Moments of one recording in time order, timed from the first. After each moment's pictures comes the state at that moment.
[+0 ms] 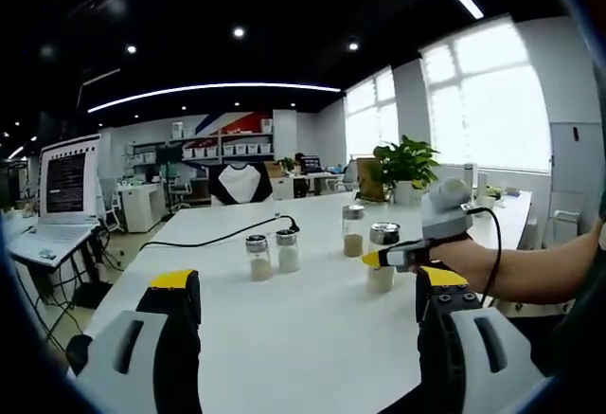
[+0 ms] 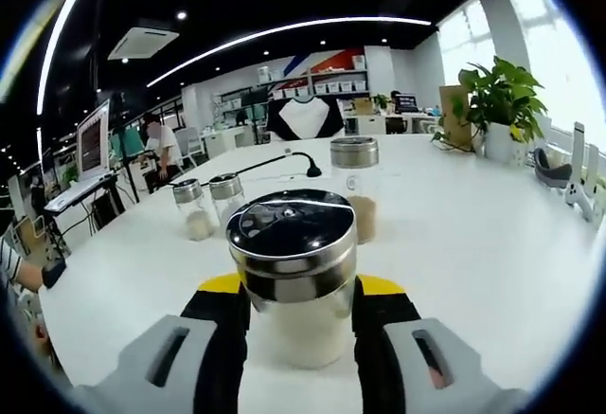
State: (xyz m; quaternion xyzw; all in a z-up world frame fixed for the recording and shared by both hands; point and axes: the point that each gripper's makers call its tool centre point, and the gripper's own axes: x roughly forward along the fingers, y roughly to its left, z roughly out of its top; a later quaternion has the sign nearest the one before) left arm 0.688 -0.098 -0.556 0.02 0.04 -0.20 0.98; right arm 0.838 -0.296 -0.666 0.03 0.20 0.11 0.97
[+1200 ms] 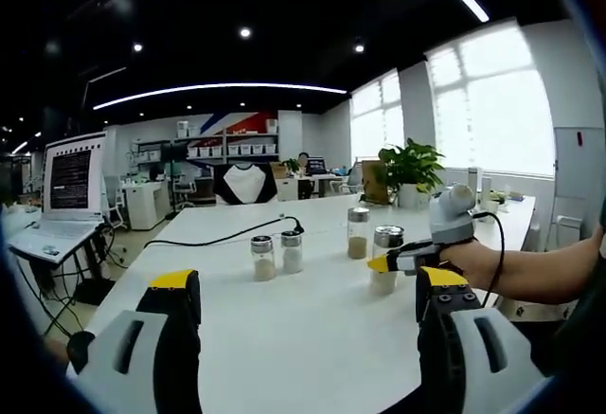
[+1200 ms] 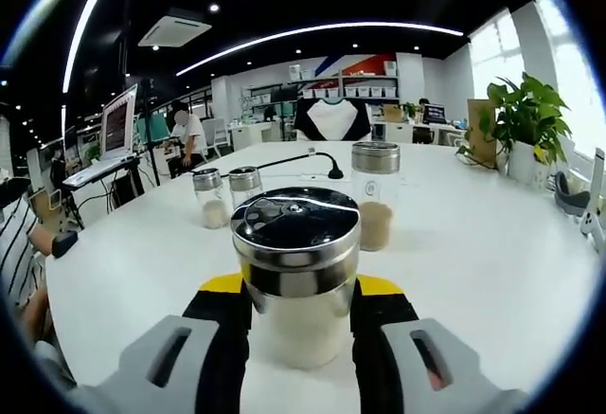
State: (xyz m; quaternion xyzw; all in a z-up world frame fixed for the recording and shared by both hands) left arm 0.687 -0.096 -0.553 0.01 0.04 -0.19 0.98; right arm 0.837 -0.290 -0.666 0.00 0.19 0.17 0.97
